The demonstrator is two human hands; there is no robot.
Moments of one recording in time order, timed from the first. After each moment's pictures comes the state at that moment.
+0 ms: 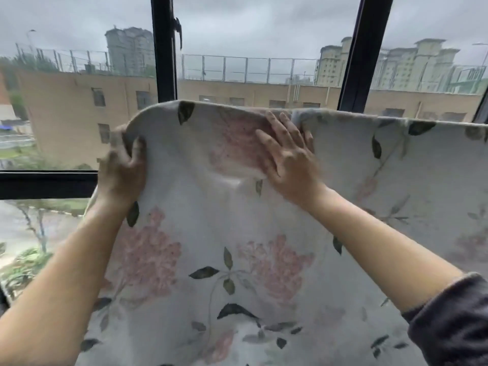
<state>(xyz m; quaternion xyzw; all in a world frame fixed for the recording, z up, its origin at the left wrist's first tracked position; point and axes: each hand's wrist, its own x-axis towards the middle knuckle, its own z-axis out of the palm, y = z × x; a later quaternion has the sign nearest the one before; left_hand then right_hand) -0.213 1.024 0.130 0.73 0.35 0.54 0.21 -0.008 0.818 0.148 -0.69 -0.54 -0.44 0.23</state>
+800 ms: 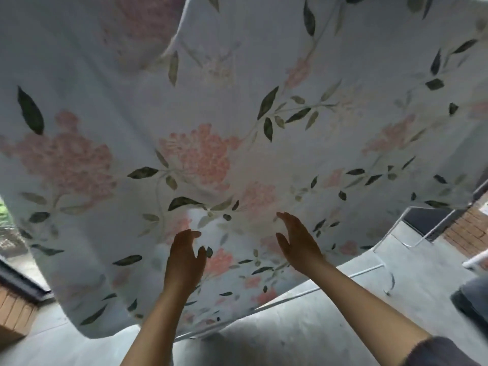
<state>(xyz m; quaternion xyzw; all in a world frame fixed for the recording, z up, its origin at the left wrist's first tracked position) -0.211 0.782 -0.158 0.85 0.34 0.19 0.35 -0.045 0.588 -0.148 -0.90 -0.33 0.08 0.27</state>
